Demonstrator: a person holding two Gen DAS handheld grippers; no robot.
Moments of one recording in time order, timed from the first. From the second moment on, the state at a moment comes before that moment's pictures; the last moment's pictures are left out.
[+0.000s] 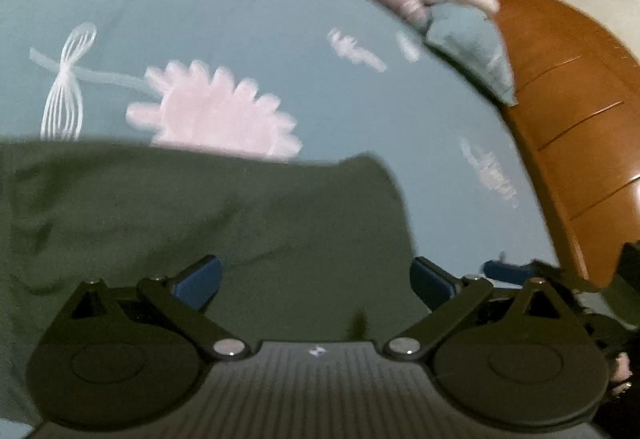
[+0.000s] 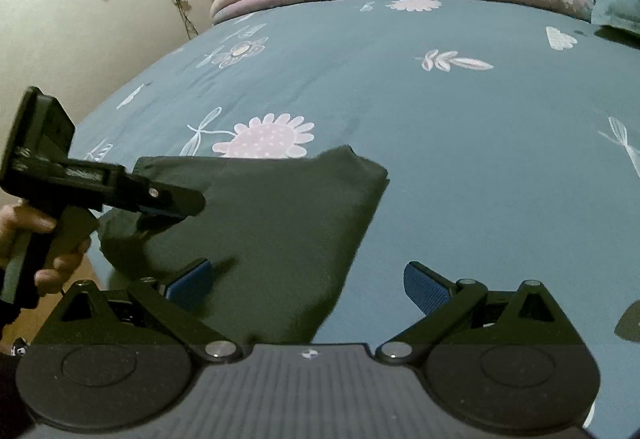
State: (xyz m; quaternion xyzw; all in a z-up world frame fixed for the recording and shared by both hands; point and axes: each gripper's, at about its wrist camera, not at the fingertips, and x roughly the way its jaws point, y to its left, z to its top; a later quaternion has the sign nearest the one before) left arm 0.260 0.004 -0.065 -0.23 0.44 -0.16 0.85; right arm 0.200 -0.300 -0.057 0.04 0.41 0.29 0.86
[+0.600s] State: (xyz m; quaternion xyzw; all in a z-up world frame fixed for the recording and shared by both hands) left arm 0.227 0.156 -0.085 -0.27 0.44 -0.09 0.85; right arm 0.208 -0.239 -0.052 0.07 0.42 0.23 0.87
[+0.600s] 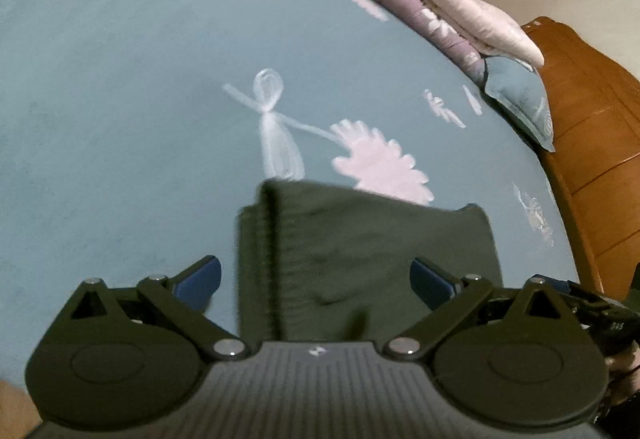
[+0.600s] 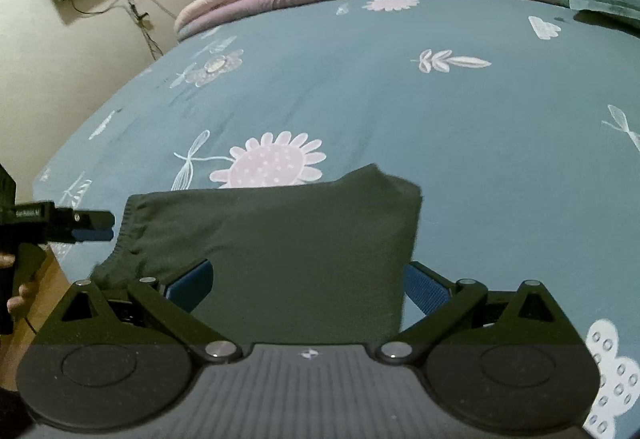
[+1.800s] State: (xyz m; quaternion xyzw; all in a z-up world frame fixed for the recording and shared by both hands) left arm 0.269 0.173 -0.138 -0.45 0.48 -0.23 0.71; right arm 0.214 -0.195 -0.033 0.07 0.40 0.23 0.89
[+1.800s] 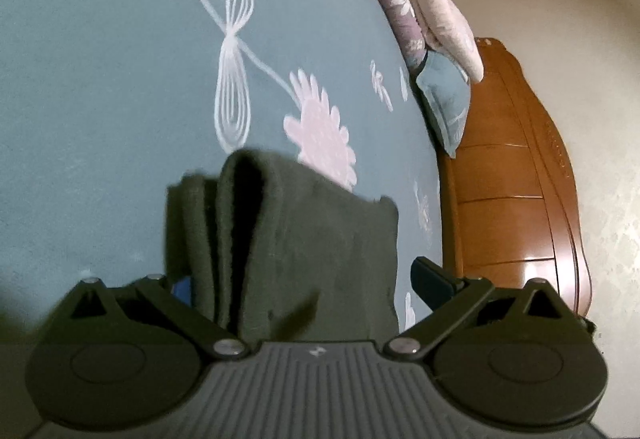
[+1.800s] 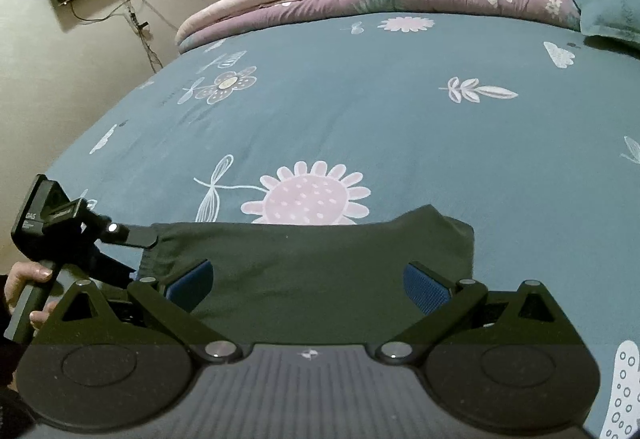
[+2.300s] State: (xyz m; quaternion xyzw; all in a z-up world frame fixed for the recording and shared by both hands) left arm 0.266 0.160 -0.136 -0.43 0.49 -0.21 0.73; right arm 0.232 -0.283 -0.072 0.28 0.42 0.26 0.83
